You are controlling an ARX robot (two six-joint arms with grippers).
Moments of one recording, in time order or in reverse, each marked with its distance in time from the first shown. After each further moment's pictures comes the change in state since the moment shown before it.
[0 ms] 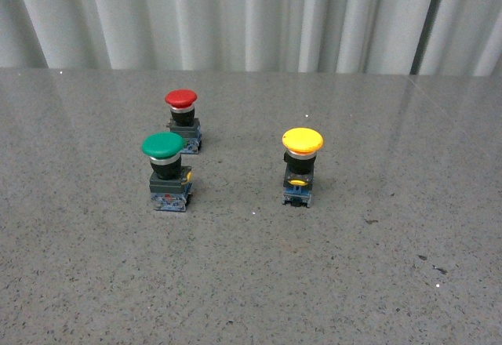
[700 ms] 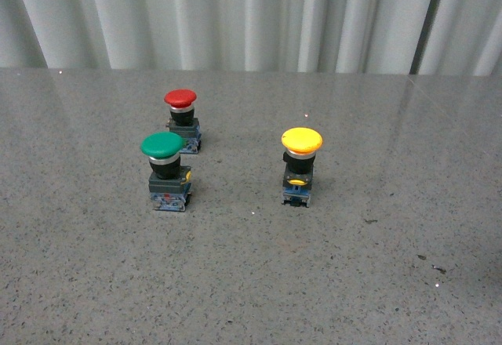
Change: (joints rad) left arm 0.000 0.000 0.000 0.000 0.000 0.000; right arm 0.250 1.028 0.490 0.583 0.109 0.040
